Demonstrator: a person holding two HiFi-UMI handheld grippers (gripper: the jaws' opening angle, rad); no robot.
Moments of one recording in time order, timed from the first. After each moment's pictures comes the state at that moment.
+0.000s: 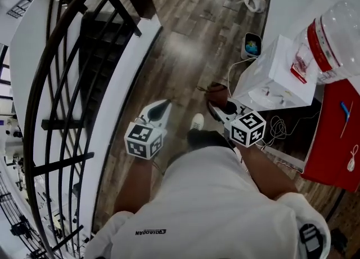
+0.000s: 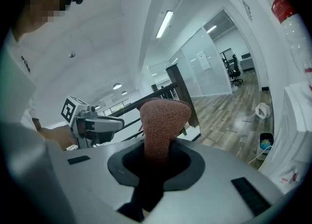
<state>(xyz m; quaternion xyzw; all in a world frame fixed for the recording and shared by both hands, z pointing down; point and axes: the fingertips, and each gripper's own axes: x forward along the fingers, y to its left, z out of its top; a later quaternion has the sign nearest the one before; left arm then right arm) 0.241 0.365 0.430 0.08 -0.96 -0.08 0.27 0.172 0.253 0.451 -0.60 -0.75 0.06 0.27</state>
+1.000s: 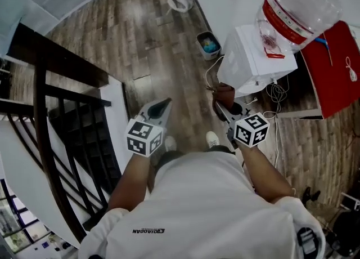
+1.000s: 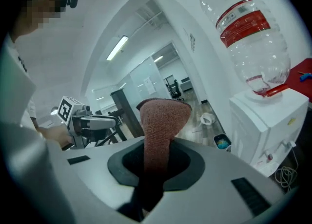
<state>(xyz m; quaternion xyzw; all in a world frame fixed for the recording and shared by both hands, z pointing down) 0.002 0.416 0.412 0.40 -0.87 0.03 0.28 0.025 0.260 0.445 -0.27 -0.92 0.16 0.23</state>
